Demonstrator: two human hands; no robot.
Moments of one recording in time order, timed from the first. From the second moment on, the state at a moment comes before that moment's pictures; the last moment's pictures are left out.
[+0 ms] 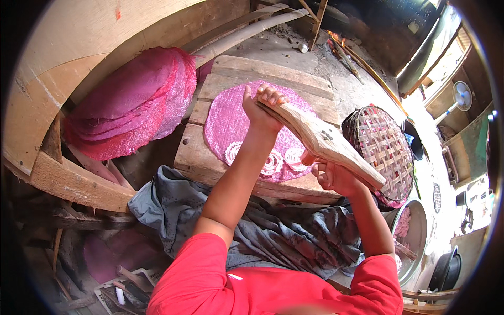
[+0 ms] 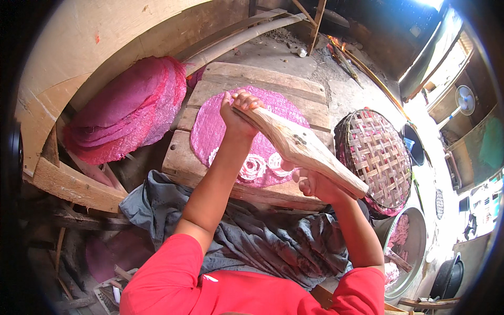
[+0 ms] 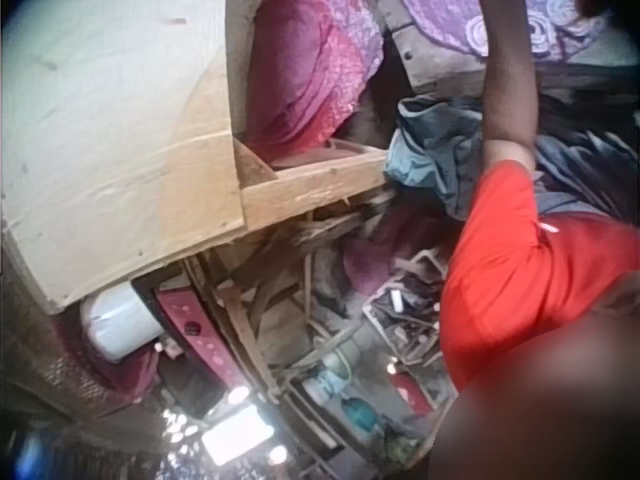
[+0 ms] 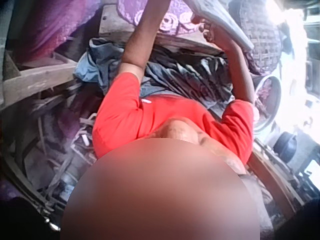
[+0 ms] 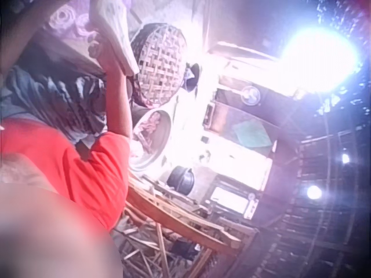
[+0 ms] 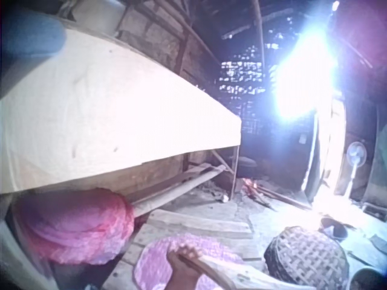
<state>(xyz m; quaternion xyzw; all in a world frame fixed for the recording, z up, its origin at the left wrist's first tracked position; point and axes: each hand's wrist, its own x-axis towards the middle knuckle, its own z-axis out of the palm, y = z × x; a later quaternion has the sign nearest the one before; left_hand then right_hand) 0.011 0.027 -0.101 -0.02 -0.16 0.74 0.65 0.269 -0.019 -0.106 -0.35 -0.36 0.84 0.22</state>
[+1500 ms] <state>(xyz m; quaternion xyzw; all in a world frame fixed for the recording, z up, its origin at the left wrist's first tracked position) -0.088 -0.192 -0.053 0.28 0.00 0.77 0.57 0.219 -0.133 -0.084 -0.14 -0.78 0.61 0.10</state>
